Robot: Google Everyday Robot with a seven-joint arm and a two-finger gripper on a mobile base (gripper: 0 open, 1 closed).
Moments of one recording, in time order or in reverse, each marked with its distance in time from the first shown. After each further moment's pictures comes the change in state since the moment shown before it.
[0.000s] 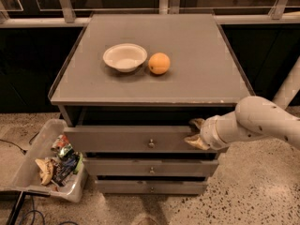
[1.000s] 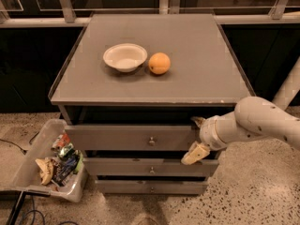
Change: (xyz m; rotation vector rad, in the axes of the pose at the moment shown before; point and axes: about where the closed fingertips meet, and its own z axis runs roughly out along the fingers) arm 0.000 0.000 0.000 0.000 0.000 0.000
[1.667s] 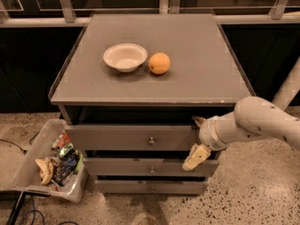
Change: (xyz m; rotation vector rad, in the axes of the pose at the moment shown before) arm 0.000 0.000 0.000 -0.001 0.000 0.000
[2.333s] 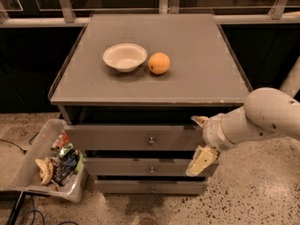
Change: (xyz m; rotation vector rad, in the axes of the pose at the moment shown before) arm -0.031 0.037 -0.052 -0.044 0.002 -0.048
